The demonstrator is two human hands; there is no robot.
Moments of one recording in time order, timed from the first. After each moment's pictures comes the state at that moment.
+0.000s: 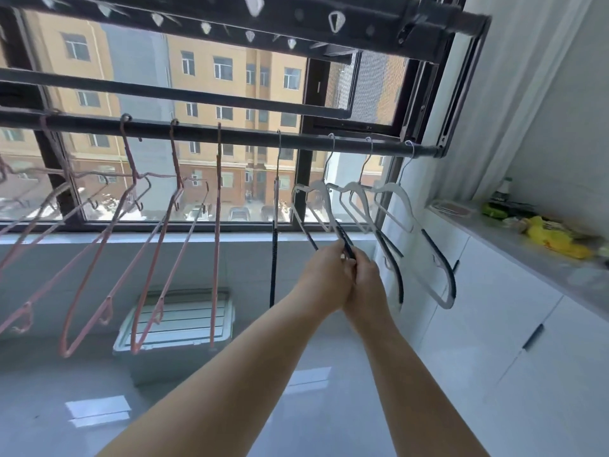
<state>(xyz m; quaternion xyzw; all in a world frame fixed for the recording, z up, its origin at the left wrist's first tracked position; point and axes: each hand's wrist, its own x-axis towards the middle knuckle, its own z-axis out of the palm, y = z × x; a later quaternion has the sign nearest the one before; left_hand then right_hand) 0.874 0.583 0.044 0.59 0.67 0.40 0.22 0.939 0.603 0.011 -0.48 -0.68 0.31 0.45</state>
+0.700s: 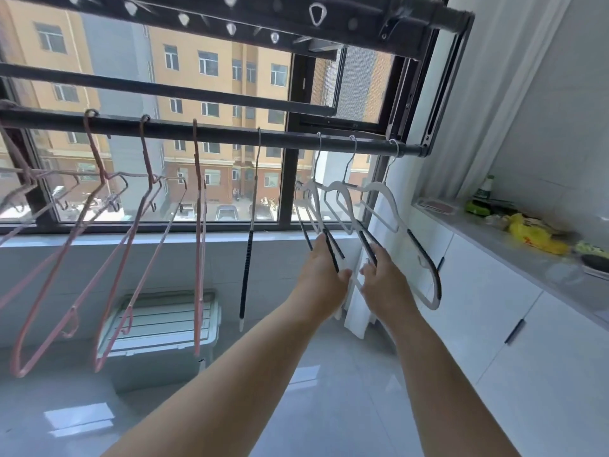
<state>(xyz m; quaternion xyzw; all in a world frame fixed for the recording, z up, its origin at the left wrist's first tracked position) 0.888 0.595 0.037 0.56 0.64 0.44 0.28 0.991 0.646 0.015 -0.57 -0.71 0.21 0.35</state>
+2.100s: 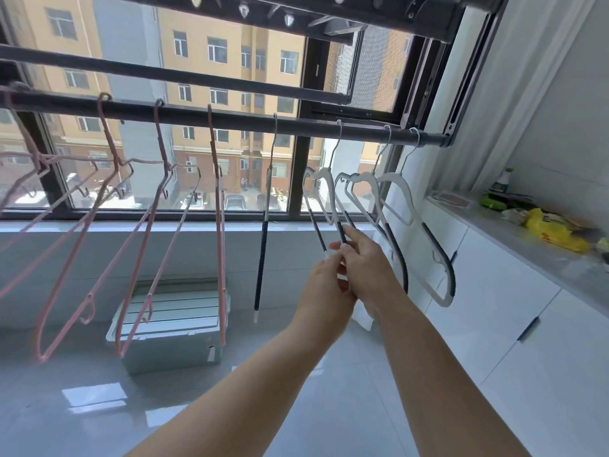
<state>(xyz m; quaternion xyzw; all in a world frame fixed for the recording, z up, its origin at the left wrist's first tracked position) 0.880 0.585 0.002 0.55 0.57 0.53 0.29 0.939 0.628 0.034 -0.45 -0.62 0.49 0.41</state>
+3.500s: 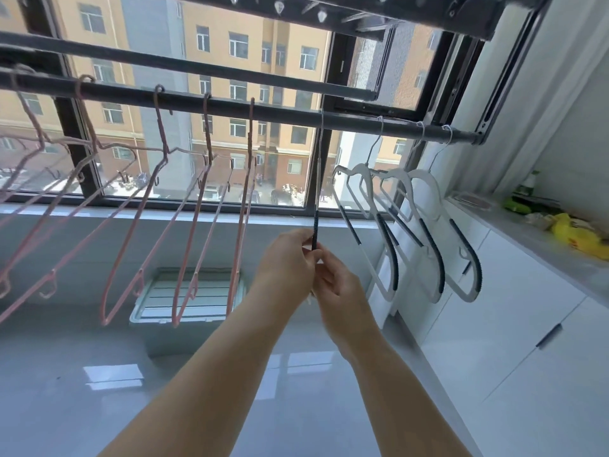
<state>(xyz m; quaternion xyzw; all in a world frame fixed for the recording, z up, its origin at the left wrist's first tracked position) 0.810 0.543 0.032 0.51 0.70 0.47 0.18 0.903 0.560 -0.002 -0.28 -0.70 0.50 0.43</state>
